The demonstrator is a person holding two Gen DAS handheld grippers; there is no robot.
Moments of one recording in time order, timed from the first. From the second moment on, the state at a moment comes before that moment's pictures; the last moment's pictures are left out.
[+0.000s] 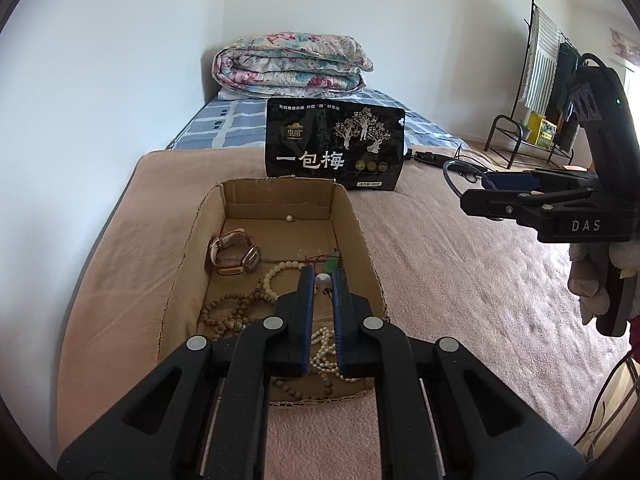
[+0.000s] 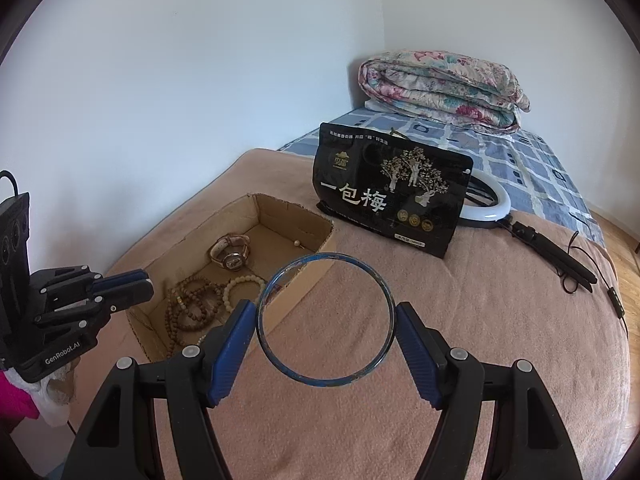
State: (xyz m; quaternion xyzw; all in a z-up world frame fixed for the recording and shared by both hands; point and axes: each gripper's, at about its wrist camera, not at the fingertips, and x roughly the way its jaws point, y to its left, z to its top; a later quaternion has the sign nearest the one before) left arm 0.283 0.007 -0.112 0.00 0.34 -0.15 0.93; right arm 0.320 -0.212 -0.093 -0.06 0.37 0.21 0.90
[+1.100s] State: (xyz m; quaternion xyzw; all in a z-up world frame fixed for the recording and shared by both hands) left arm 0.309 0.012 -0.133 0.00 0.35 -0.16 0.92; right arm 0.398 -0.140 -0.127 -0.04 0.38 0.24 0.89
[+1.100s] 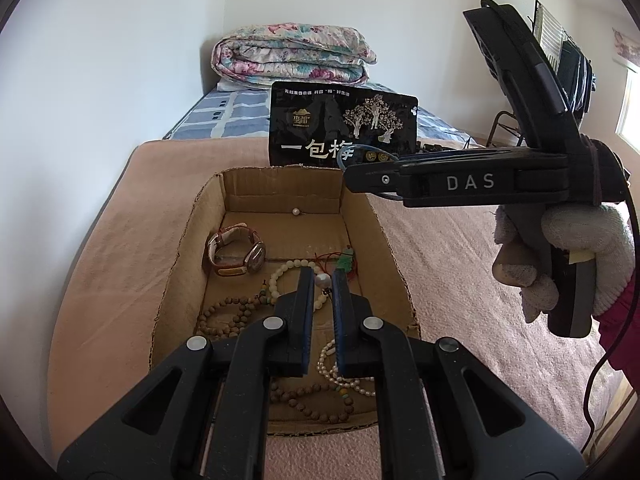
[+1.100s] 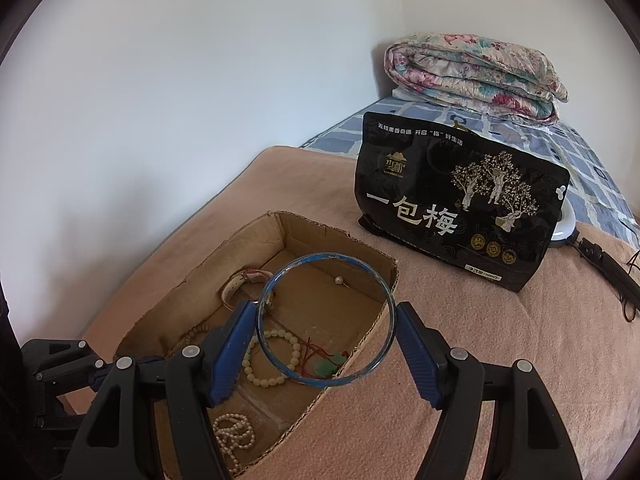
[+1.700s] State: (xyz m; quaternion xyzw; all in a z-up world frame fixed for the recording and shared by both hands) left arm 0.301 0.013 -0.129 0.00 0.34 -0.15 0.93; right arm 0.397 -0.127 -0.116 -0.03 0.37 0.24 0.90
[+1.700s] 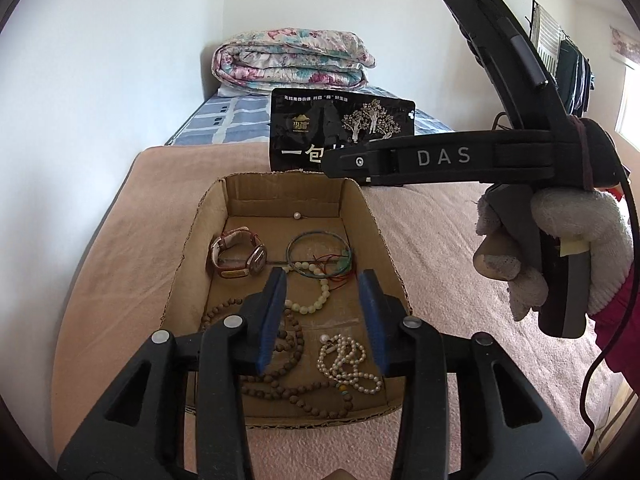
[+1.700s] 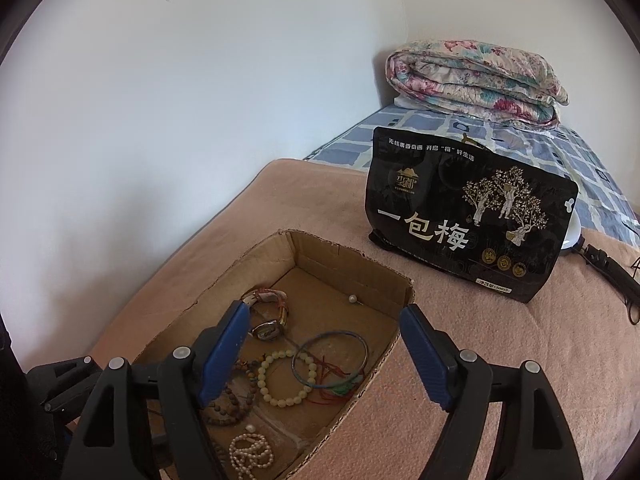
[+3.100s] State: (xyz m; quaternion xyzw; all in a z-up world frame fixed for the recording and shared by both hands) left arm 0.145 0.008 -0.014 0.02 0.24 -0.10 0.96; right arm 0.221 -0.193 -0.020 -0.02 0.30 0.19 0.93
